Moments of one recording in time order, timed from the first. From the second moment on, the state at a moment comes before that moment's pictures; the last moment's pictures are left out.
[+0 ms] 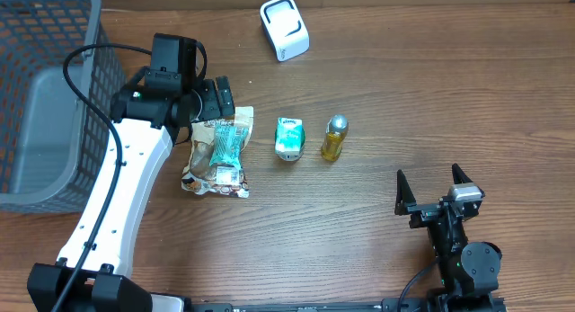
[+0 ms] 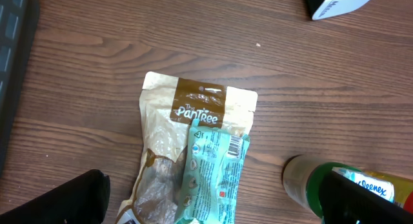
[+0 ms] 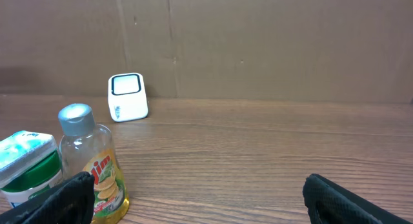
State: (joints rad) left arm -0.17 1.57 1.43 -0.89 -0.06 -0.37; right arm 0.09 0.01 0.02 -0.03 -0.02 0.03
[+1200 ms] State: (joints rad) left arm -0.17 1.57 1.43 -0.89 -0.06 -0.37; right arm 0.09 0.01 0.02 -0.03 -0.05 0.04
